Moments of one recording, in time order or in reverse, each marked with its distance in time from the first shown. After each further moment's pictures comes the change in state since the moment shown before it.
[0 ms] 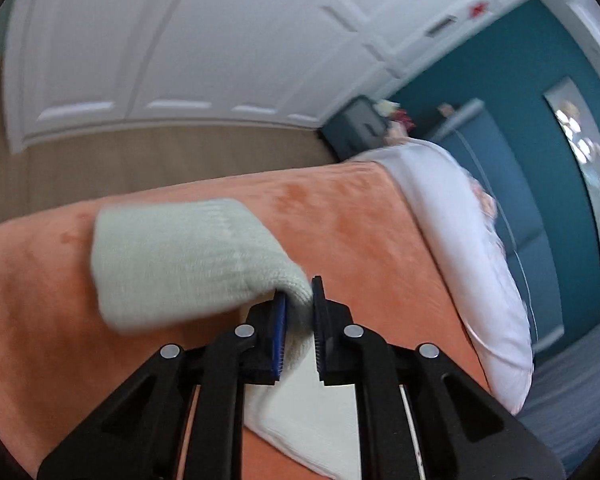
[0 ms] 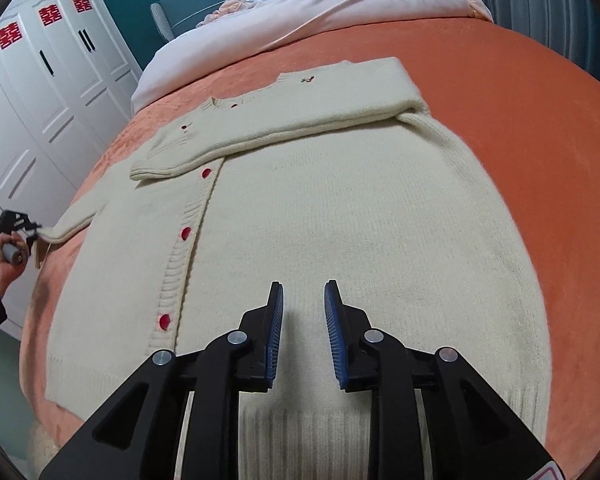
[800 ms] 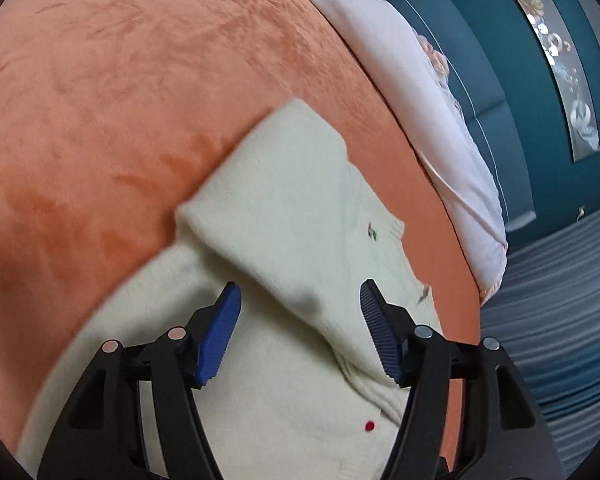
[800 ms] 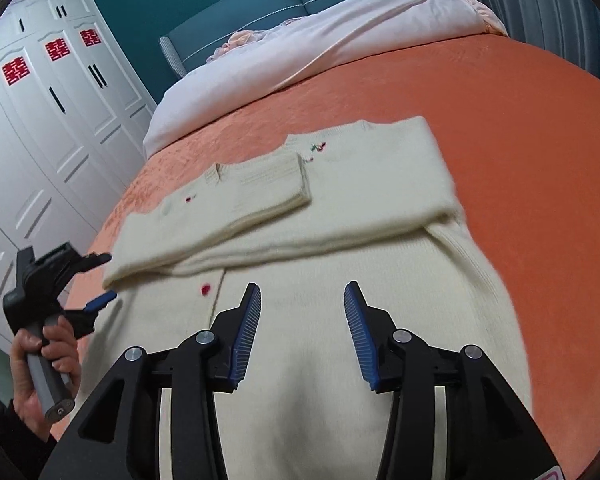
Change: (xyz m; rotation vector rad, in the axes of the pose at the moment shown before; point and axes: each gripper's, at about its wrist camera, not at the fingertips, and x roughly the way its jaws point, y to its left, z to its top) left arm 0.040 -0.069 -0.207 -0.017 0.404 -0.099; right arm 0.051 -0.017 0.114 0.052 -0.078 0.108
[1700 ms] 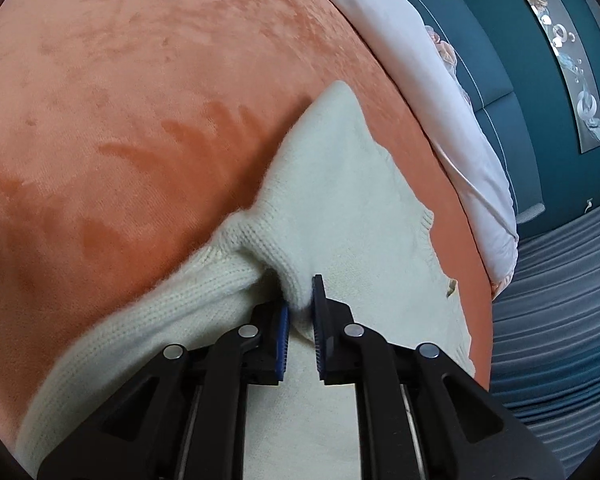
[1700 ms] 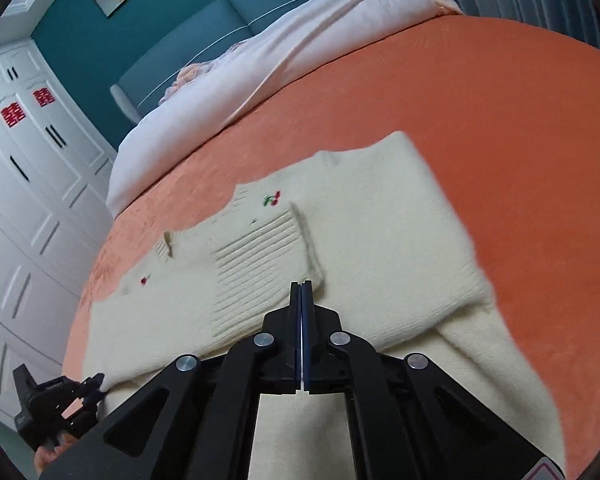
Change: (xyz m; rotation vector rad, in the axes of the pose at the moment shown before) left arm 0.039 0.012 -0.009 0.062 0.016 0.029; right arm 0.054 -0.056 0.026 0.203 -0.034 -0.104
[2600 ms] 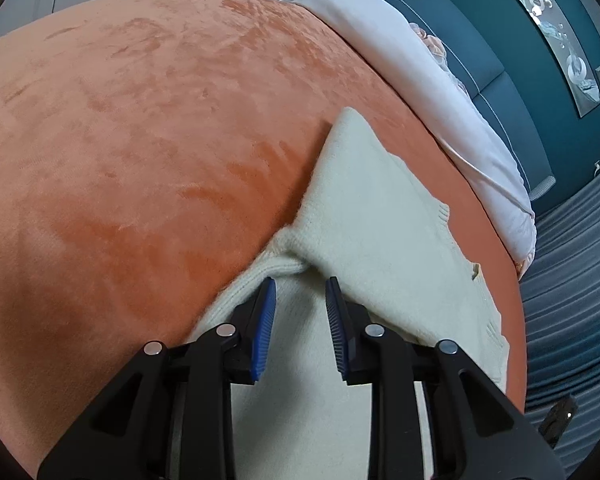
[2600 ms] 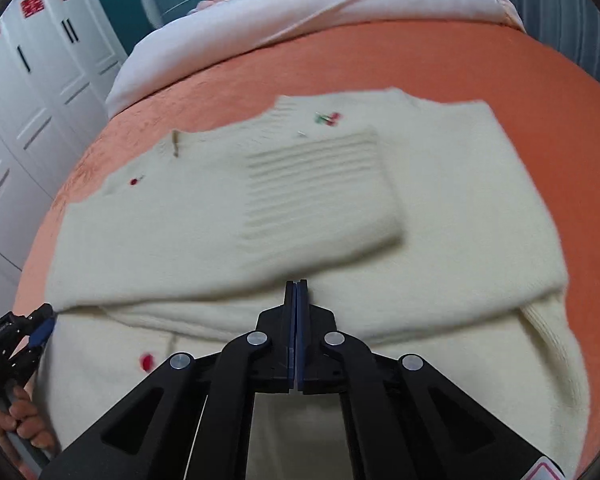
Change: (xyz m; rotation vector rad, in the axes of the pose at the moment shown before) left arm -0.043 0.019 -0.001 0.110 -0.047 0.066; right arm 0.009 0.044 -0.017 -0.229 0.142 0.000
